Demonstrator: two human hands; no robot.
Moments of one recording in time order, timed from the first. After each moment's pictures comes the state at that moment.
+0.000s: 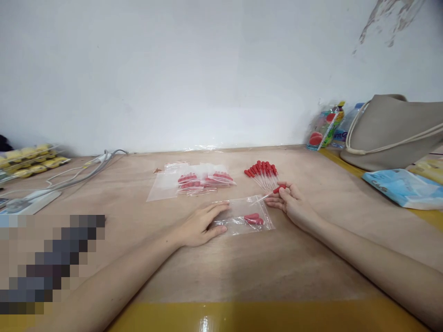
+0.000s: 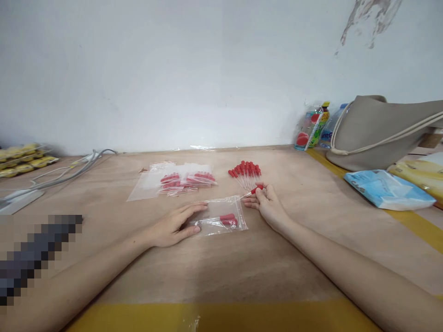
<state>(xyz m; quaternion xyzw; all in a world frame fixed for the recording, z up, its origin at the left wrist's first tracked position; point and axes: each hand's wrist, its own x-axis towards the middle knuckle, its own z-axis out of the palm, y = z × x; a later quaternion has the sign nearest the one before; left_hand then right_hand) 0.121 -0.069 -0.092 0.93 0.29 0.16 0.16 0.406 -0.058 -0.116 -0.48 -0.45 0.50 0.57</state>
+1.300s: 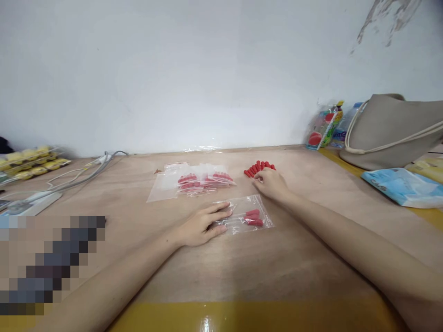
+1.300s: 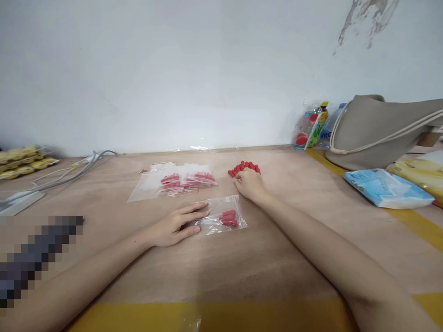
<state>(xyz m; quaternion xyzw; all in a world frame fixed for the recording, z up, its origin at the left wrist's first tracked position) 0.118 -0.063 -0.098 0.94 0.28 0.14 0.15 0.390 0.006 -0.091 -0.63 -0.74 -0.02 0.25</state>
